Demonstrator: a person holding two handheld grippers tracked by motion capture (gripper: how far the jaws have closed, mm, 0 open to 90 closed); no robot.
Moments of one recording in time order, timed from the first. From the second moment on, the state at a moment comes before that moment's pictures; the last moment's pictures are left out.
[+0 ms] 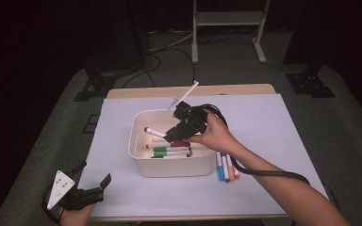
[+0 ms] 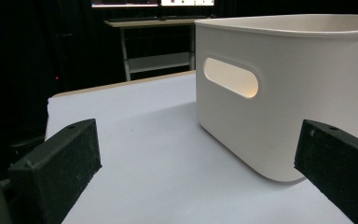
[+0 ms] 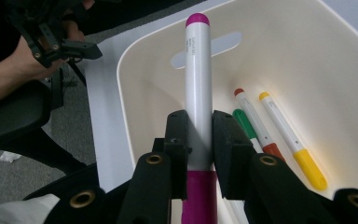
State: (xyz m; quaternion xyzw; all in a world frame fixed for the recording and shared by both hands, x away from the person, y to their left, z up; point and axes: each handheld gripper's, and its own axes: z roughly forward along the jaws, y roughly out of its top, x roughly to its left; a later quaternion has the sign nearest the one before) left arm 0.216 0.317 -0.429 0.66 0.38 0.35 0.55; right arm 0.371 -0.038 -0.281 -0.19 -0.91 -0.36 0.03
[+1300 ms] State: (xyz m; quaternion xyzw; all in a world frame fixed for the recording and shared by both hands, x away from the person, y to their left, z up) left arm 0.215 0.318 -0.428 0.65 0.38 0.36 0.55; right arm 0.379 0.011 -0.340 -0.14 -0.96 -0.25 0.04
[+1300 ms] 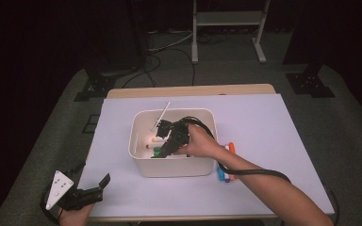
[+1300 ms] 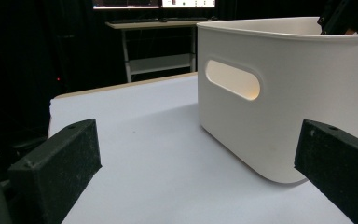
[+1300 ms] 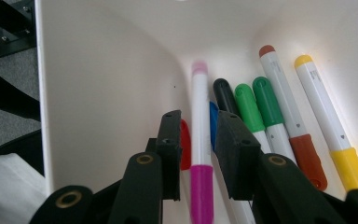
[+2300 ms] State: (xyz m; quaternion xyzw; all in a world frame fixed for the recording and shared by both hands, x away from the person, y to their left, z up) left arm 0.216 0.316 -0.429 0.66 0.38 0.36 0.54; right arm 0.365 -0.115 -0.281 -0.23 -0.91 -0.36 -0.02
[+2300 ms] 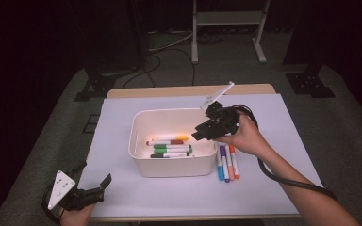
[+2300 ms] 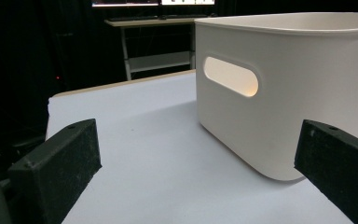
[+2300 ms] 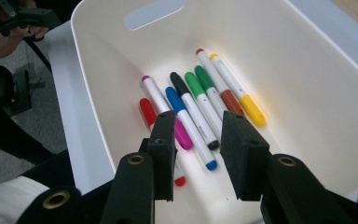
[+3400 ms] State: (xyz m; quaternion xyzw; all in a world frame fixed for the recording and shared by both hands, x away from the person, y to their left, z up) left arm 0.215 0.314 -0.429 0.66 0.38 0.36 0.54; right arm 0.361 -0.228 -0.392 -0.38 -0.86 -0.34 -0.02
